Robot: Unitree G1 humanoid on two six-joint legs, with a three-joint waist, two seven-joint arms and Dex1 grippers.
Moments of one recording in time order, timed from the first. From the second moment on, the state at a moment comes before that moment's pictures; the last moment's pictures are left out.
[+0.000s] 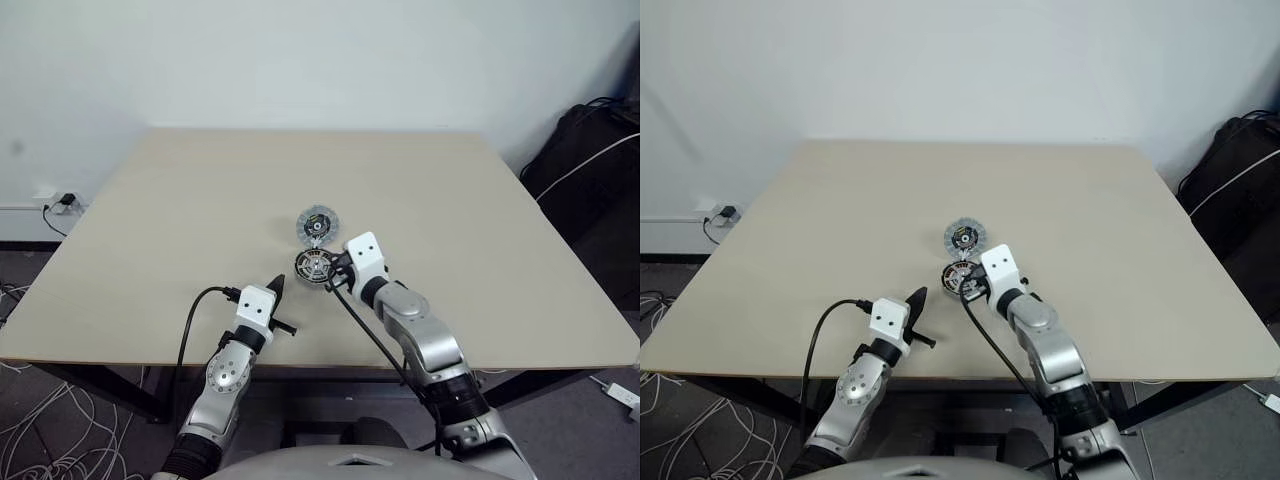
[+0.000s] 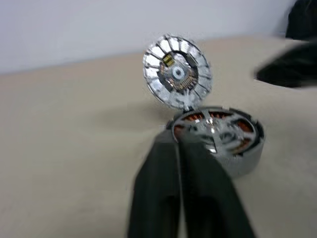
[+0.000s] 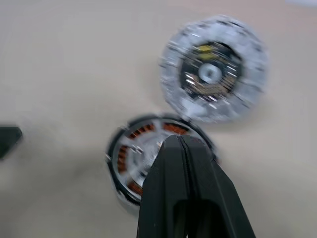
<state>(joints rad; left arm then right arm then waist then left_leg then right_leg) 0.09 0.10 -0.25 0.25 0.03 -0.38 -0.14 -0.23 -0.10 0.24 0.01 0.05 0.47 0.29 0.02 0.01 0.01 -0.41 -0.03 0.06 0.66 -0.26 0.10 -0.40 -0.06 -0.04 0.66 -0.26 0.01</state>
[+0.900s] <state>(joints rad) 0.17 0.08 -0.25 0.19 -0.03 -0.27 -0.30 -0.38 -0.30 0.40 0.08 -0.02 0.50 0.65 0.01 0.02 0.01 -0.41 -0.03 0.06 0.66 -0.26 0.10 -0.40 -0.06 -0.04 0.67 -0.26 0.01</state>
